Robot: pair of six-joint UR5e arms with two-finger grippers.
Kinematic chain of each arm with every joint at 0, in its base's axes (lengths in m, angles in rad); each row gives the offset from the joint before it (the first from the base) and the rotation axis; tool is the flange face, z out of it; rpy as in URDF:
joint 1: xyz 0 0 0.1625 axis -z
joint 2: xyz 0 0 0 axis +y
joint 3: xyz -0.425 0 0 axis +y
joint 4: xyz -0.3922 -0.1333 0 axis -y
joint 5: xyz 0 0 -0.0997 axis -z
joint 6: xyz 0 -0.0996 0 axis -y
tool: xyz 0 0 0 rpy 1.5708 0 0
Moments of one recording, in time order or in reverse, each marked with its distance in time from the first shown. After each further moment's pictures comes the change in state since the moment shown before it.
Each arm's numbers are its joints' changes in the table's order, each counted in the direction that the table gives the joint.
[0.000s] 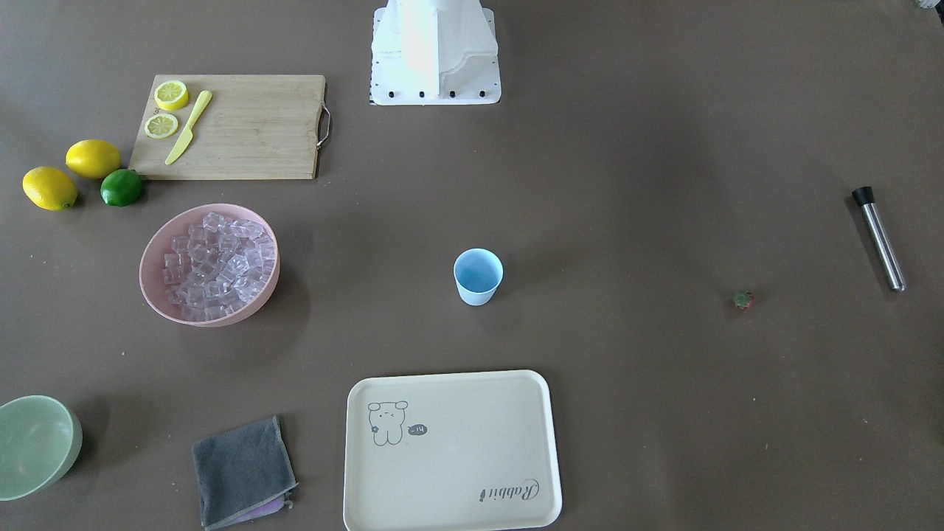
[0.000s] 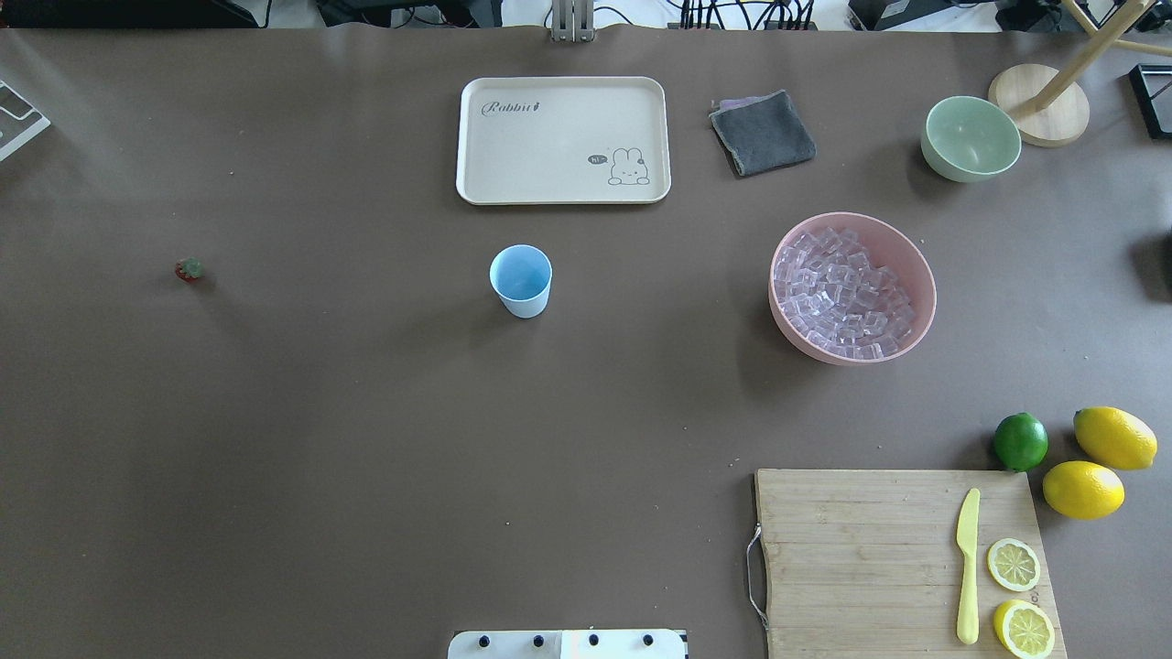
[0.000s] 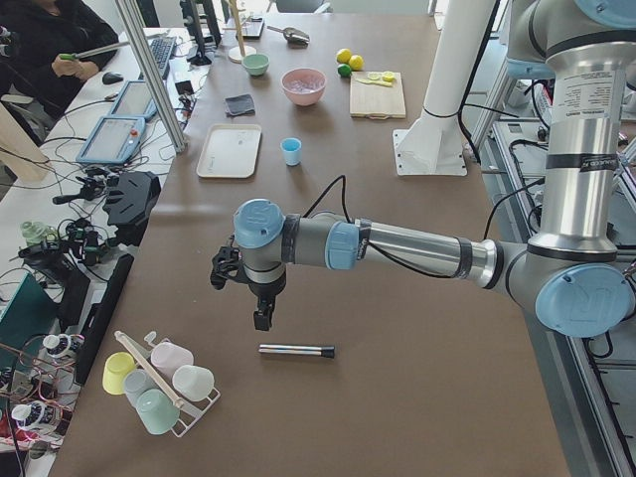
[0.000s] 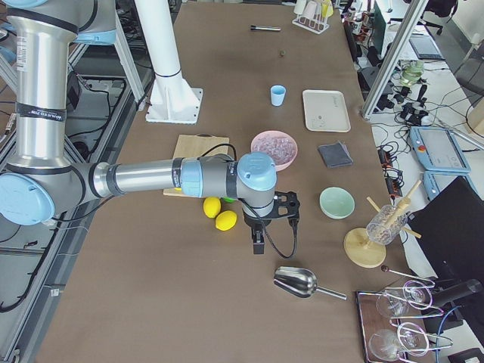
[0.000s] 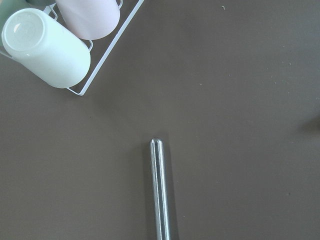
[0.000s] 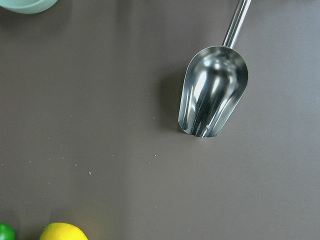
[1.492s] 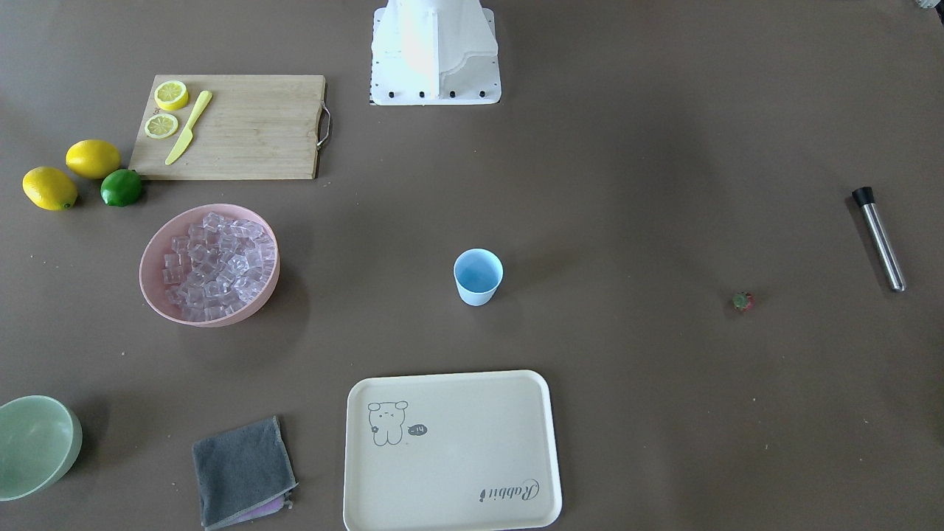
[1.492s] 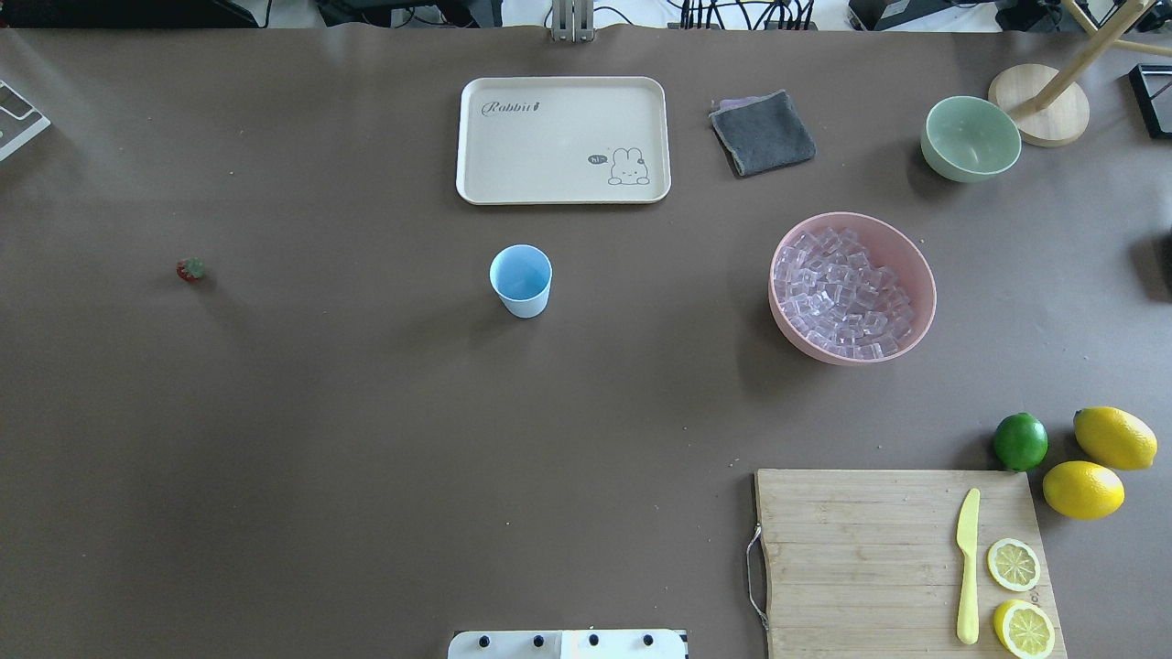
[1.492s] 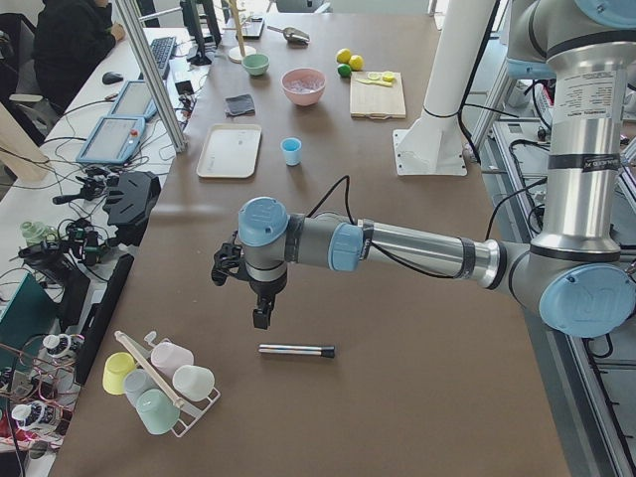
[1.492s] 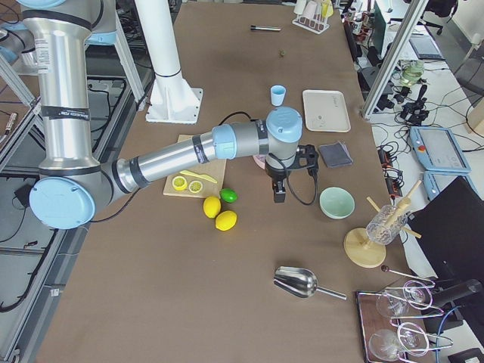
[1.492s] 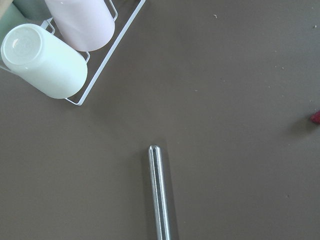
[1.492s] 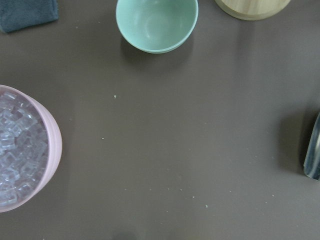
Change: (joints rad) left arm 0.001 -0.014 0.010 -0.038 0.000 0.005; right arm 0.197 -0.170 -0.104 -0.062 0.133 0.209
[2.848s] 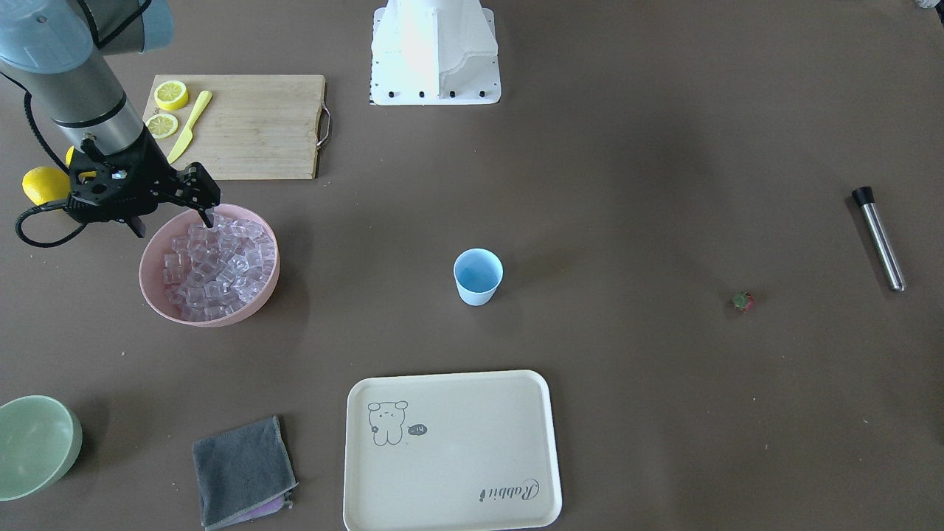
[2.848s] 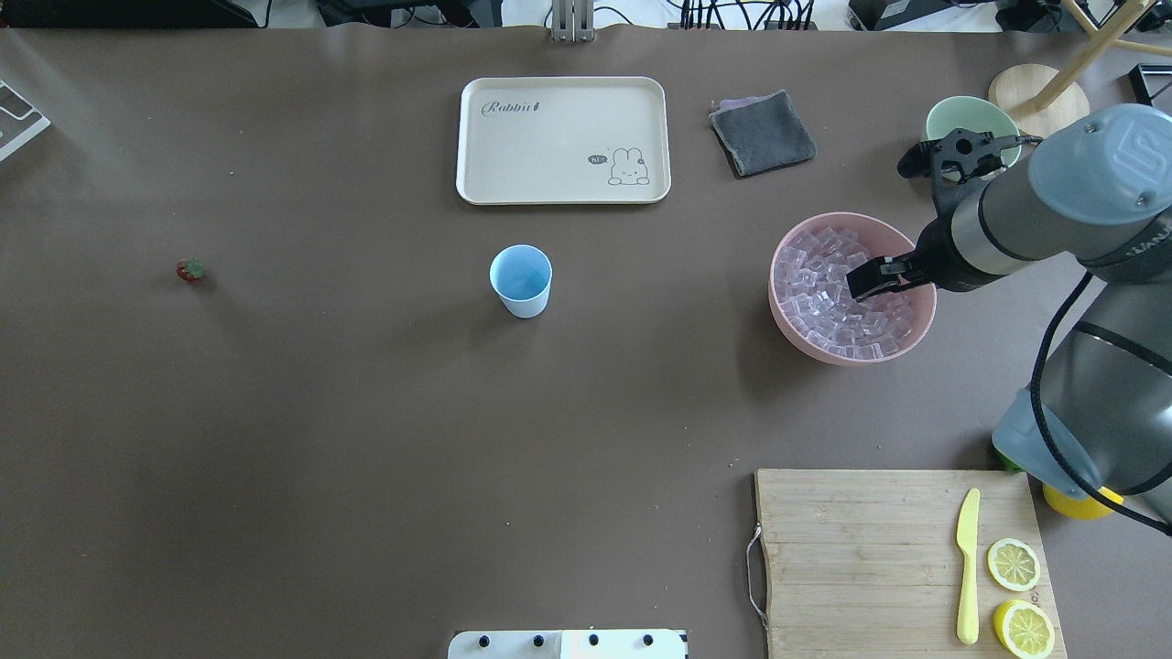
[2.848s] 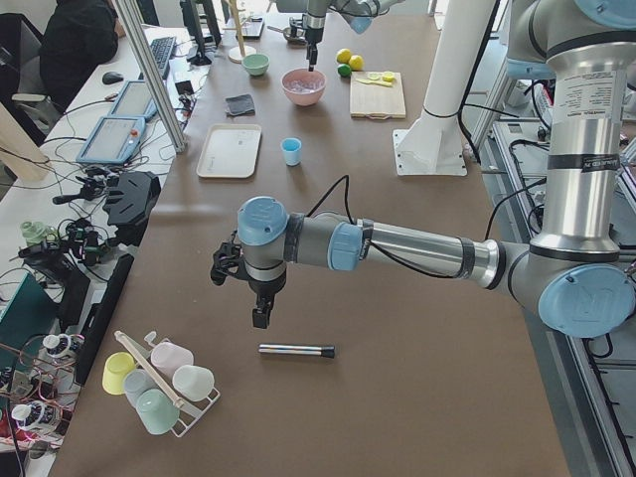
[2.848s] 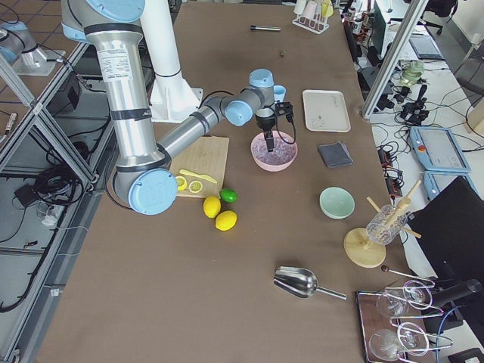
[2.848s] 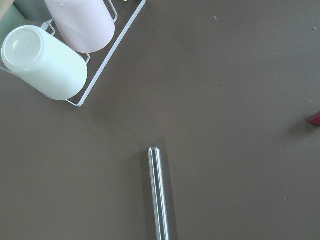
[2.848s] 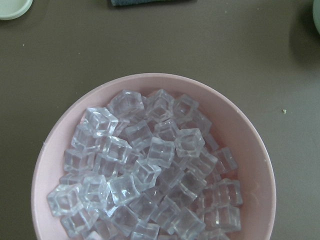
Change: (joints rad) left arm 0.001 0.003 0.000 0.000 -0.001 -0.006; right arm 0.649 -0.146 -0.039 0.259 -0.520 0.691
